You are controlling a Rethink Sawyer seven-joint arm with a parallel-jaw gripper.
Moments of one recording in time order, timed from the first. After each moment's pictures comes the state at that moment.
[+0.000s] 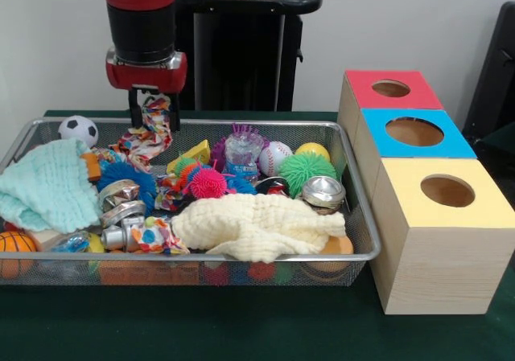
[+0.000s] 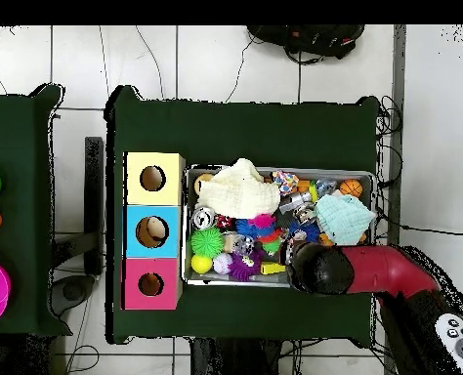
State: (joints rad) arm -0.84 -0.73 0.44 1.88 -0.64 0.61 1.88
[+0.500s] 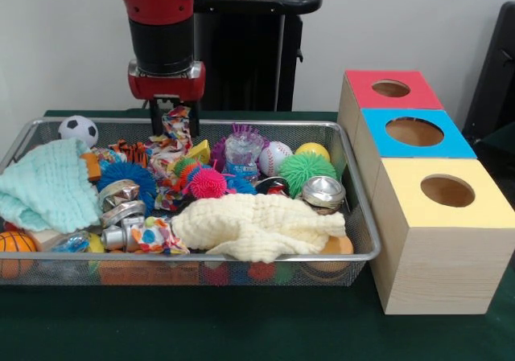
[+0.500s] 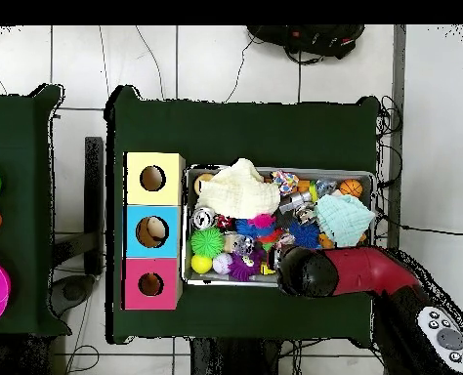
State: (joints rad) arm -0.81 -0.69 0.44 1.90 -0.66 0.58 1.88
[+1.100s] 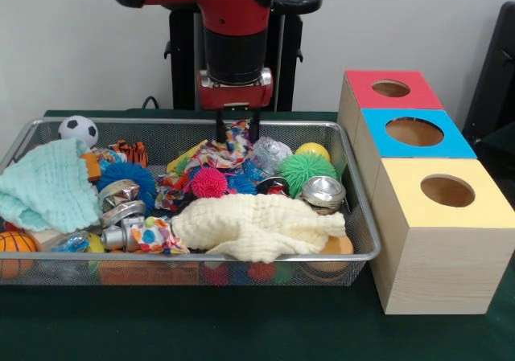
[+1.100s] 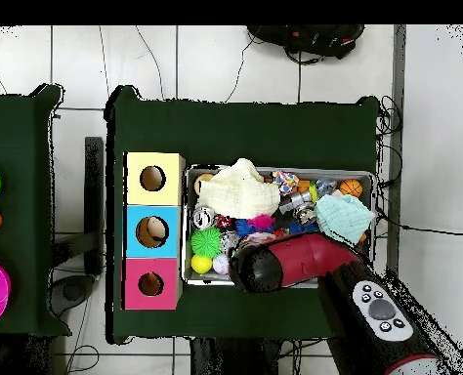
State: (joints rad) arm -0.61 -0.67 0.40 1.90 -0.66 0.55 1.88
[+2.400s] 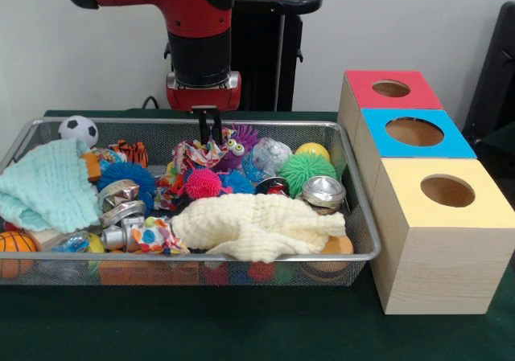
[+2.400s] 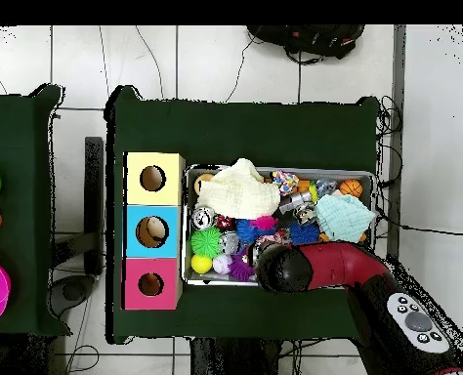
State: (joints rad) arm -0.72 -0.65 0.40 1.90 -0.61 0.52 1.88
